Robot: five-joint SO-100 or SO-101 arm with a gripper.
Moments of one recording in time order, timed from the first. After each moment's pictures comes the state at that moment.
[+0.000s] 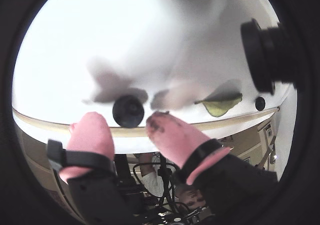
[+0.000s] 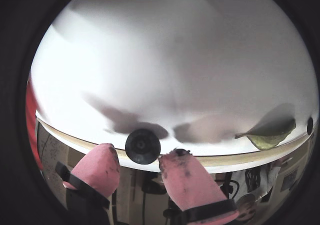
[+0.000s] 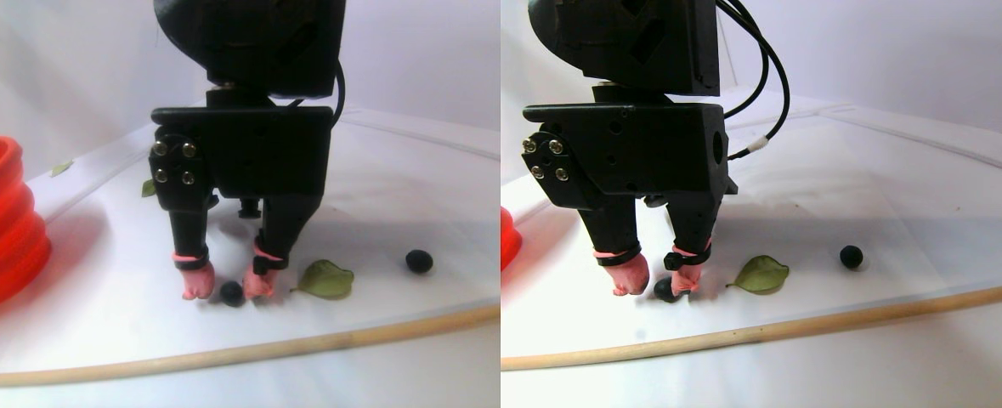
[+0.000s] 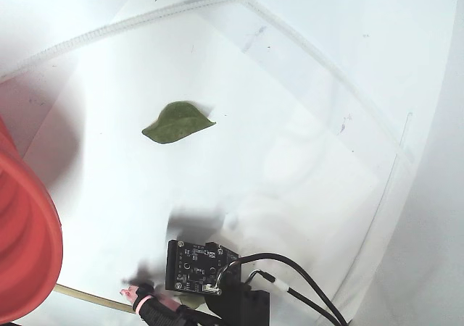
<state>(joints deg) 7.8 88.9 161.5 -15.4 -94.4</state>
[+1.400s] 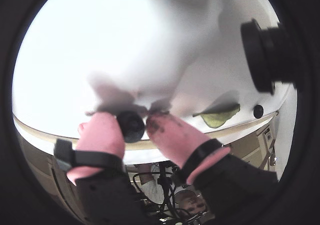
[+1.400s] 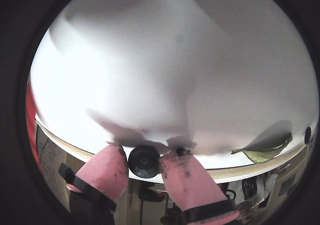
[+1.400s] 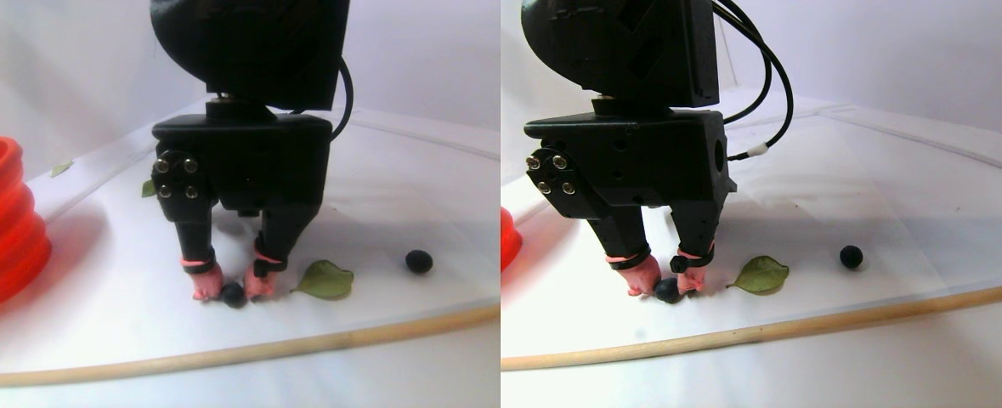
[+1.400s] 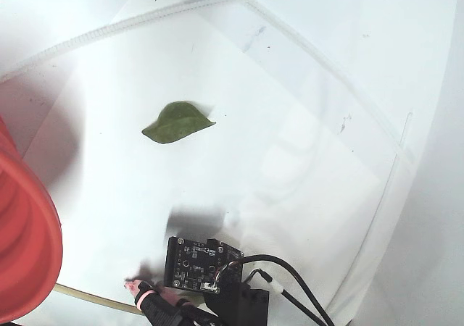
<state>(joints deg) 7.3 85.4 162.2 -22.9 -95.5</state>
